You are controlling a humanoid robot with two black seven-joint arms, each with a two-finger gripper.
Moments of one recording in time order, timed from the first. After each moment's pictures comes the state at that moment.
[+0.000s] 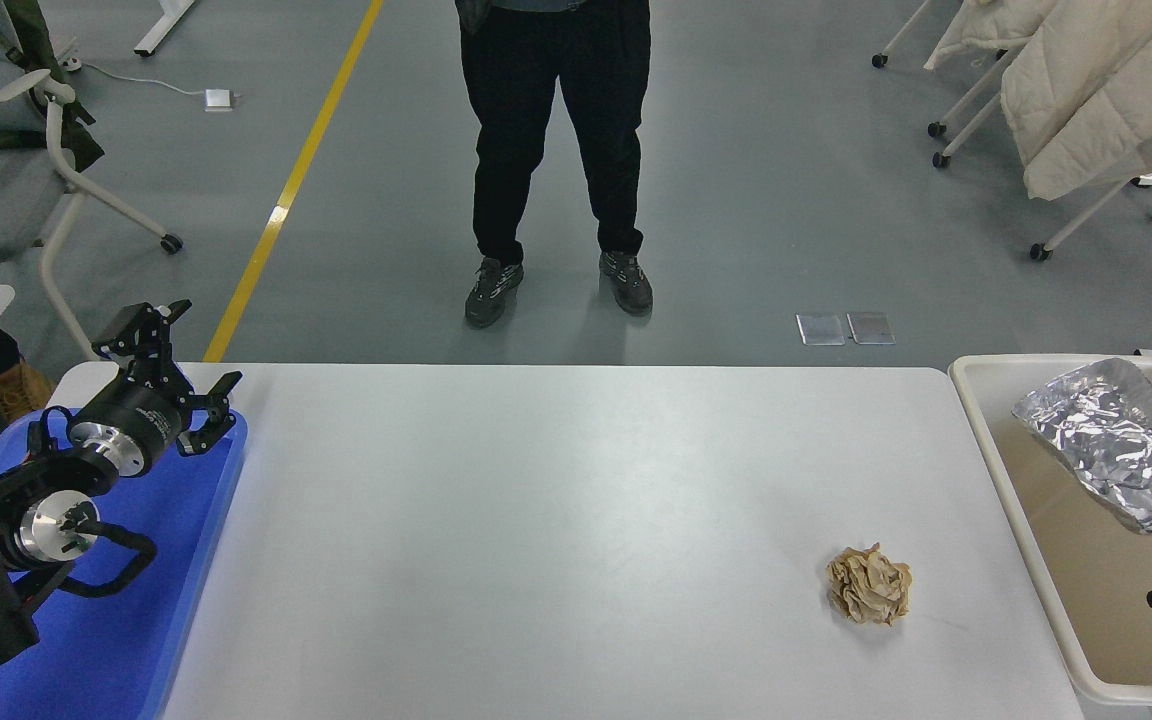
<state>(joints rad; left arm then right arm) -0.65 0.56 -0.50 -0.54 -0.03 -0.39 -0.40 0.72 -0.40 0.01 0.05 -0.31 -0.16 -0.06</state>
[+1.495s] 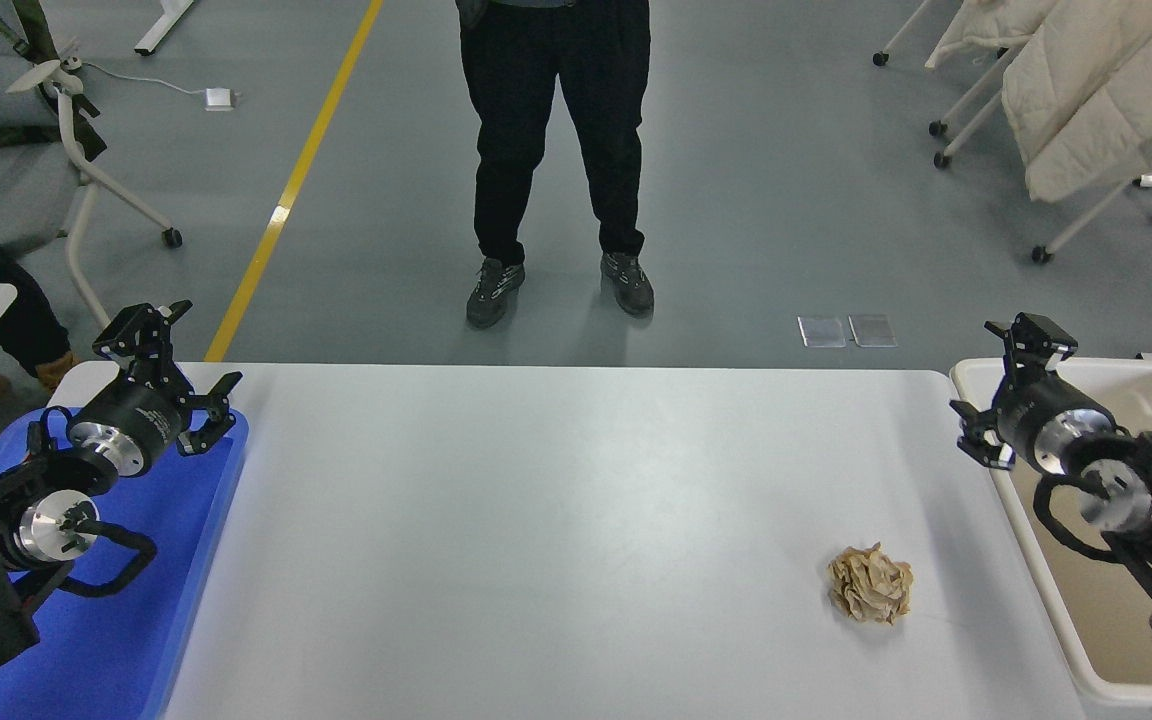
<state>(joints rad) -0.65 0.56 -0.50 -0.54 -0.03 -0.39 -0.40 0.52 -0.38 0.98 0.87 -0.31 -0.11 0.08</state>
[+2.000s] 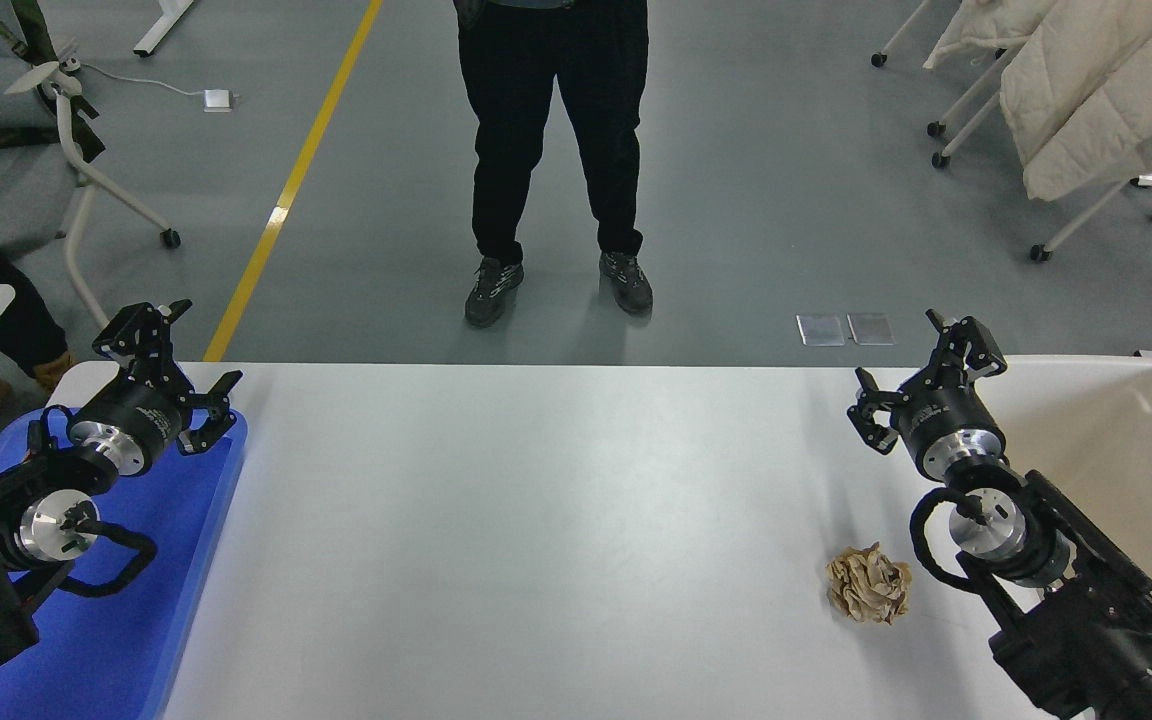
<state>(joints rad) -0.65 0.56 -0.50 -0.54 -0.03 -0.39 -0.40 0.45 -0.12 1.21 0.85 -0.33 -0.09 0.26</state>
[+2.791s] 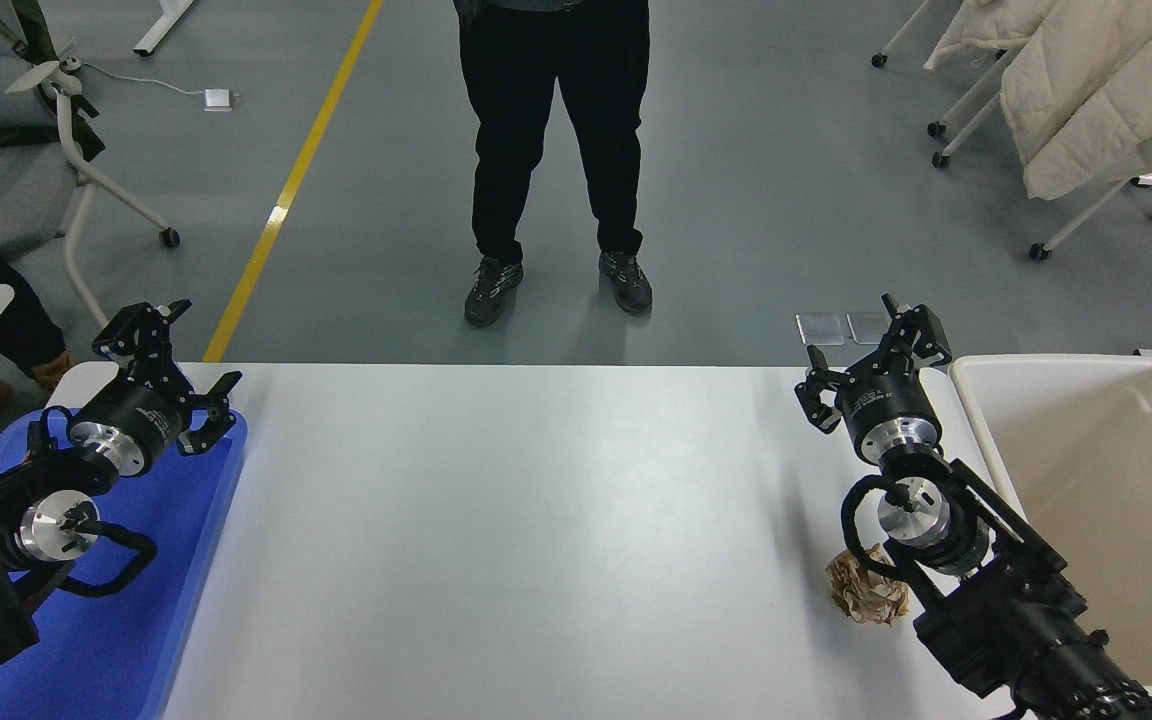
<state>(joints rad) -0.65 0.56 -0.50 -0.54 -0.03 -0.39 -0.40 0.55 -0.03 1.16 0.72 -0.33 -0.06 0.34</state>
